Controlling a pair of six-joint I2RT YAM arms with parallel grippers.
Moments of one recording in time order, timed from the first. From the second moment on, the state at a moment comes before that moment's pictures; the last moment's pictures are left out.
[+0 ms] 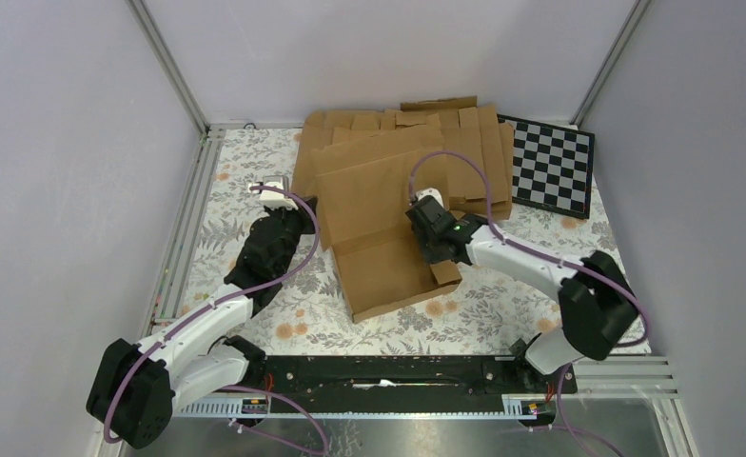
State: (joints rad) left arm -0.51 0.98 0.49 0.45 -0.29 -0.33; right arm 0.75 1.56 1.03 -0.58 0.31 0.35
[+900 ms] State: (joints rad) left arm -0.51 0.98 0.49 0.45 -0.29 -0.33; right arm 0.67 1.57 0.99 -0.53 0.19 0.32
